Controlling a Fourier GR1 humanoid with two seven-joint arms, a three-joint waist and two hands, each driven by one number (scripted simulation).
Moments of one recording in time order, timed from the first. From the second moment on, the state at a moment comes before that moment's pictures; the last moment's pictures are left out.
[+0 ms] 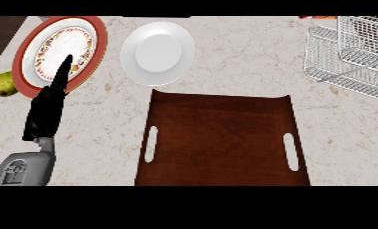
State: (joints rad) left arm -0.17 0.27 0.07 -1.46 -0.16 0.07 0.07; right arm -1.00 -0.72 -0.16 -0.59 0.92 -0.05 0.28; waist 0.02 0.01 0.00
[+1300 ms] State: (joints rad) left arm -0.13 0.25 0.09 -1.47 -0.19 0.07 0.06; right arm -0.90 -0.83 -0.49 -0.72 0.60 -0.11 0.32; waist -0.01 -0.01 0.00
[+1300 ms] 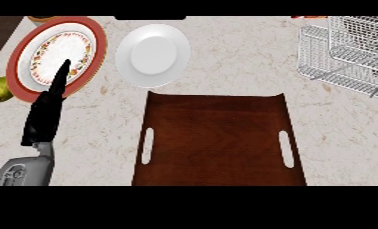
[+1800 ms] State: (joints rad) left arm -0.12 0.24 0.09 -1.48 -0.20 0.09 0.08; right arm -0.53 -0.94 -0.73 -0.97 0.35 0.14 0.30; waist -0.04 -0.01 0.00
